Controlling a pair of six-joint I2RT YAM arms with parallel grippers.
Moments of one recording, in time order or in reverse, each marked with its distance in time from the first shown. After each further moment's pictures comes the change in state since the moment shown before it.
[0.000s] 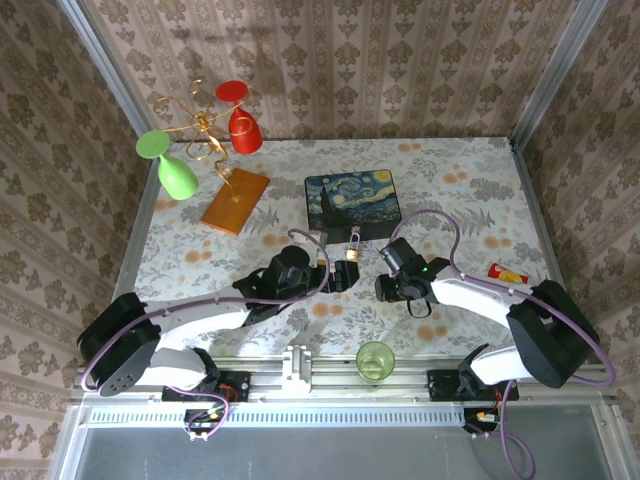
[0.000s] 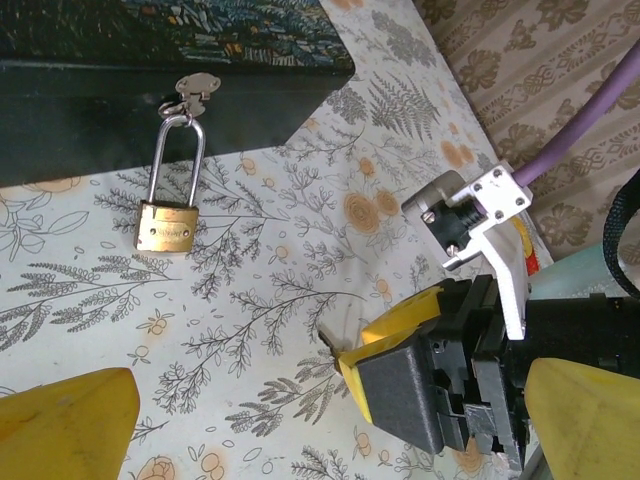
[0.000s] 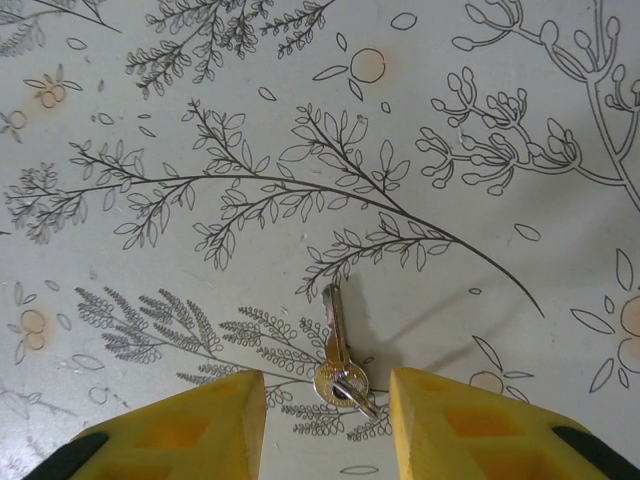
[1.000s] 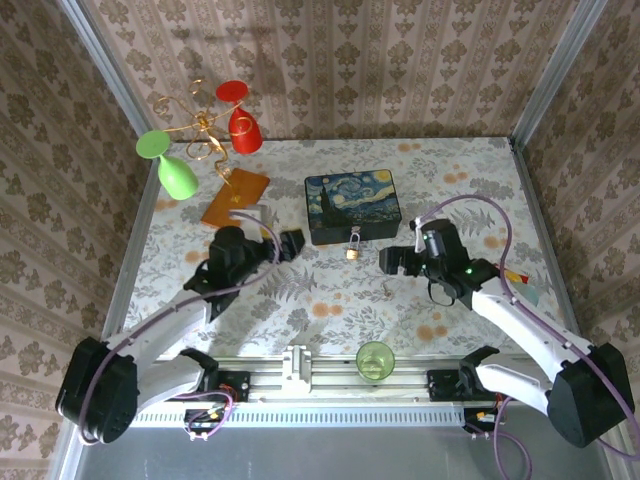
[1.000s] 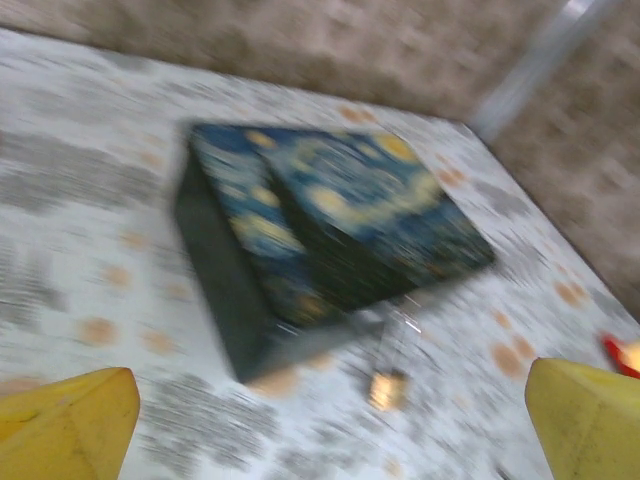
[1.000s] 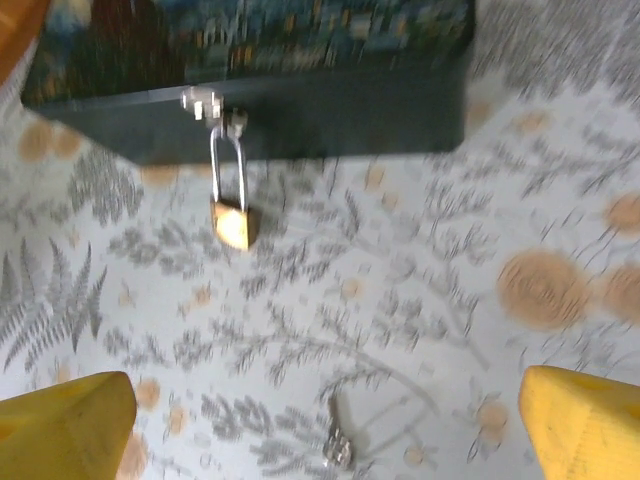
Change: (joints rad) left arm 0.392 -0.251 -0.108 0.016 0.132 0.288; right arm -0.179 -0.345 -0.005 0.018 -0.085 -0.078
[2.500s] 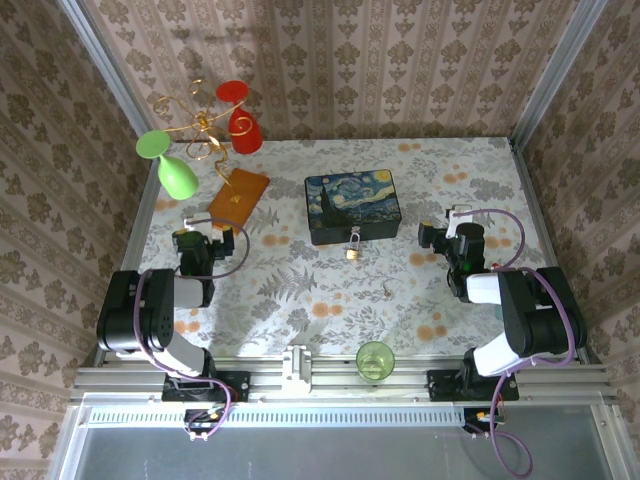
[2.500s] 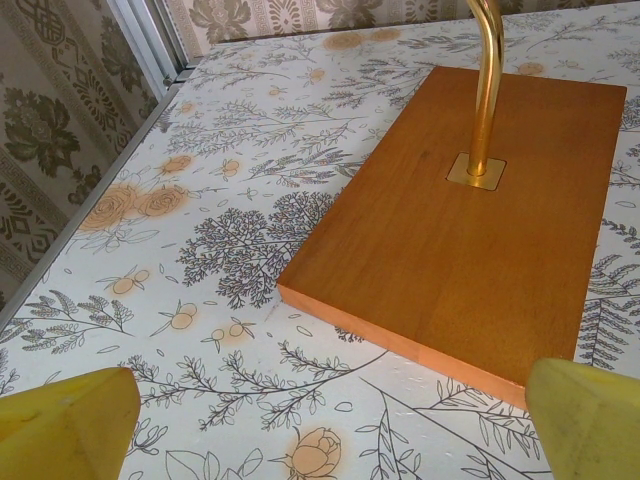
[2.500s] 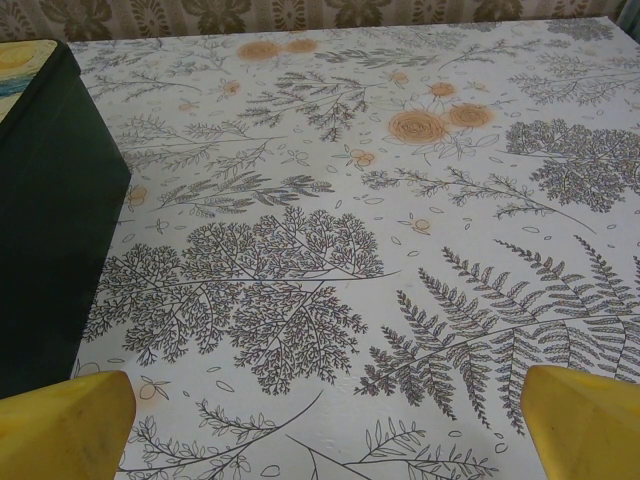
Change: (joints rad) left arm 0.560 0.480 -0.144 0.548 -0.282 0.539; right arm -0.409 0.461 -0.269 1.132 0.127 -0.339
